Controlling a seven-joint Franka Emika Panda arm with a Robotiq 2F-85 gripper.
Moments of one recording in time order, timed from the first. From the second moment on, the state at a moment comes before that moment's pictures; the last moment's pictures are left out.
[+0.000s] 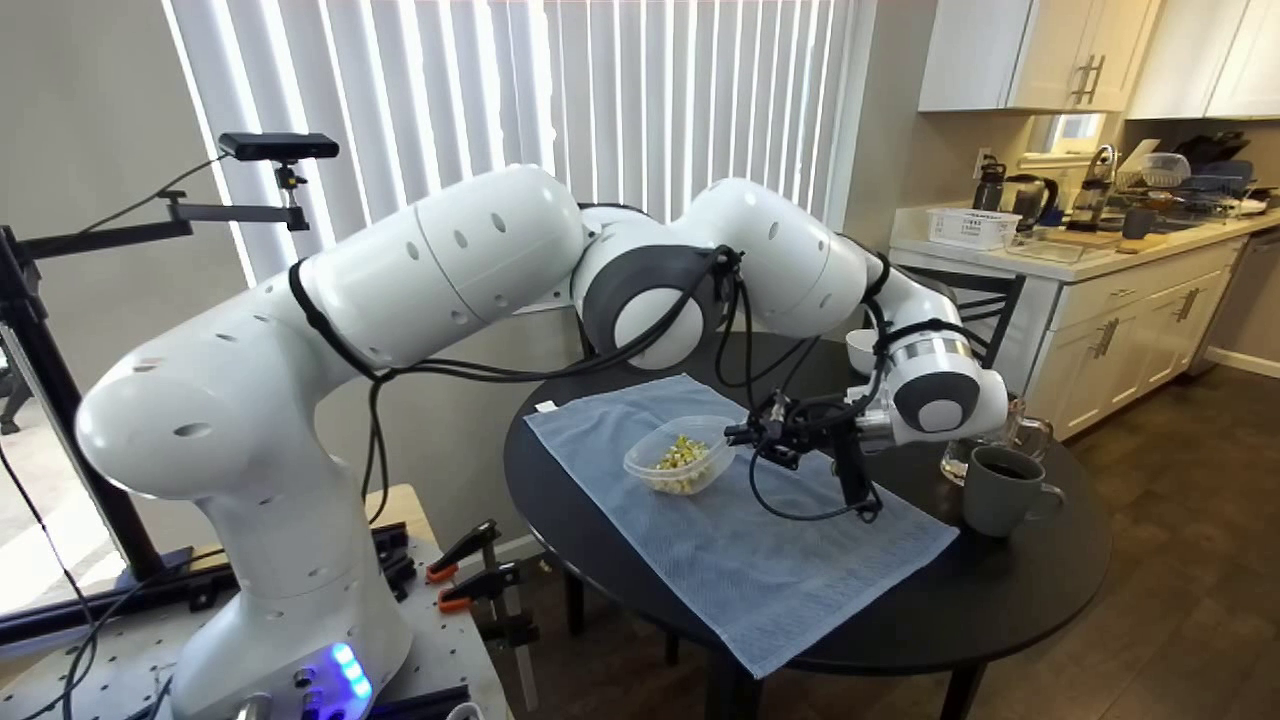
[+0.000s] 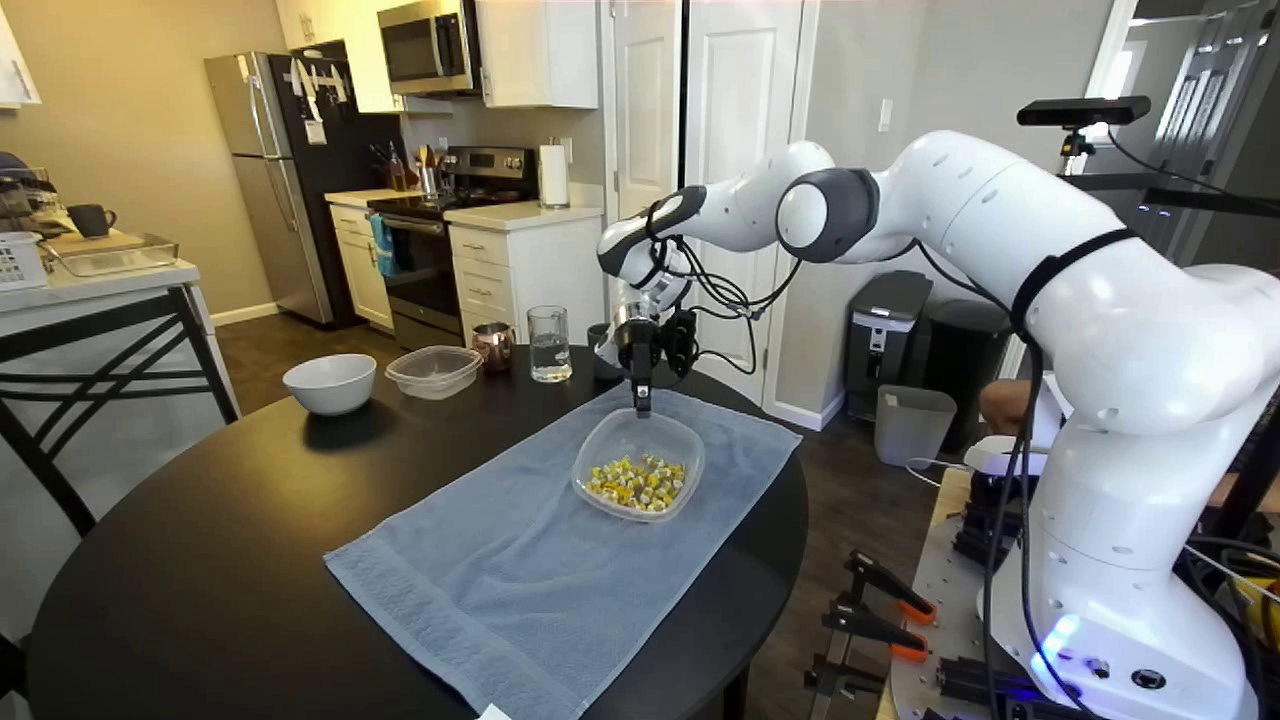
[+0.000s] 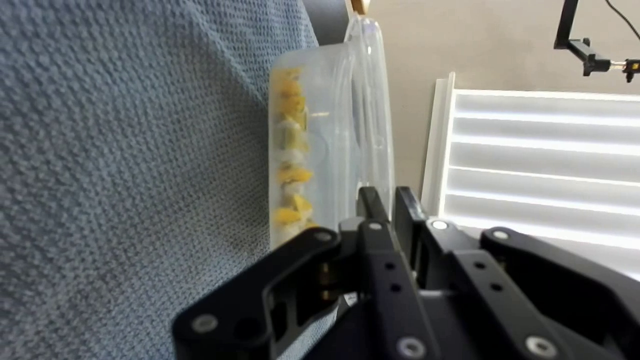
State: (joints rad) arm -0.40 1.13 0.13 -1.01 0.53 1.09 -0.94
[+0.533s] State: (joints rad) arm -0.41 1.09 0.13 -1.00 0.53 1.09 -0.94
